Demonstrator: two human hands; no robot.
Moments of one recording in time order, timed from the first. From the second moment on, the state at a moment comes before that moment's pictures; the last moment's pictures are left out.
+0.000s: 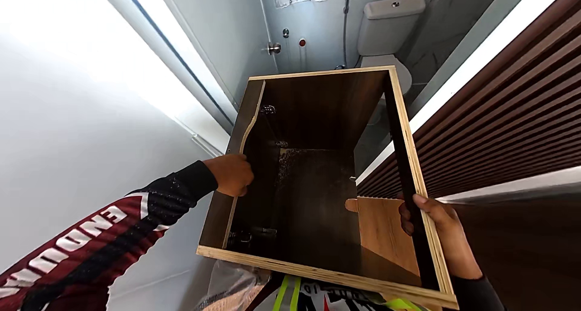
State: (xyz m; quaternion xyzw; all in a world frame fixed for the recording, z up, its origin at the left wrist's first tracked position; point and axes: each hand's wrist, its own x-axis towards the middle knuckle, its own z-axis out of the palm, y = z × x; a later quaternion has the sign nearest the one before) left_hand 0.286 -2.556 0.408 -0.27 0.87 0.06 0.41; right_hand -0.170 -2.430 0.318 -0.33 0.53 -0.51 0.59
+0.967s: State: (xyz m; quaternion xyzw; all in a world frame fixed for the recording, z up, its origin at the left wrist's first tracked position) left_hand 0.269 -2.817 0.535 -0.32 0.89 -0.02 0.34; right_hand -0.148 -2.627 0.464 -0.34 0.55 -0.53 0.54
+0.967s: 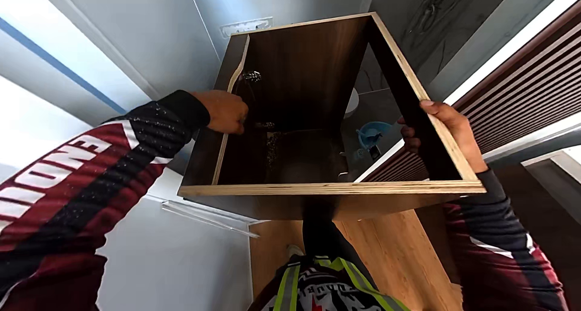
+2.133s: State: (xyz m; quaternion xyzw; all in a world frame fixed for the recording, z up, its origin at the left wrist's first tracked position) left_hand 0.245 -2.955 0.517 -0.44 0.81 0.04 0.39; right_hand -0.189 -2.833 0.451 -0.43 0.54 -0.54 0.47
